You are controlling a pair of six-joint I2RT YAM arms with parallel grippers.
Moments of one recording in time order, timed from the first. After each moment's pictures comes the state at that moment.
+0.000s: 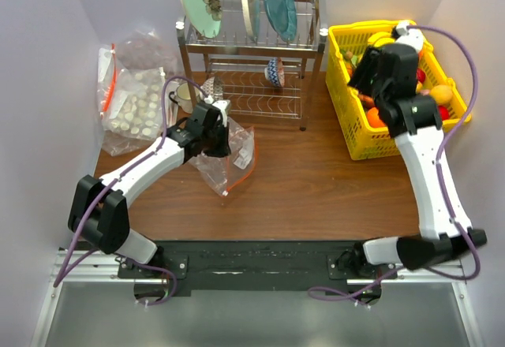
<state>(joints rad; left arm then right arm) -0.51 1.50 1.13 -0.47 0.07 -0.38 0.21 1.36 1.73 -0.76 0.38 0.39</state>
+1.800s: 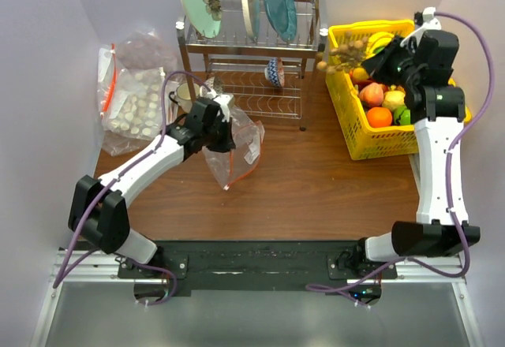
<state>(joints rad) -0.51 1.50 1.16 -0.43 0.13 -0.35 -0.05 1.43 1.85 -0.72 -0.20 0.41</state>
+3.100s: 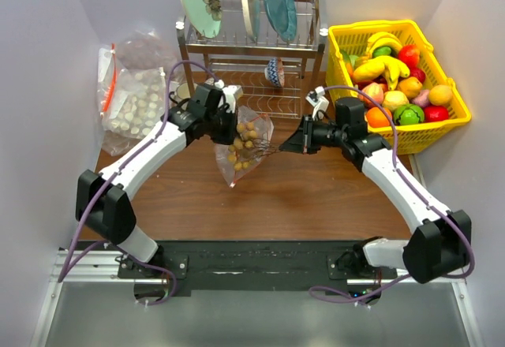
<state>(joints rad) -0.51 1.57 1.38 -0.63 0.27 -0.33 0.33 1.28 1.04 -0.32 -0.72 0.46</state>
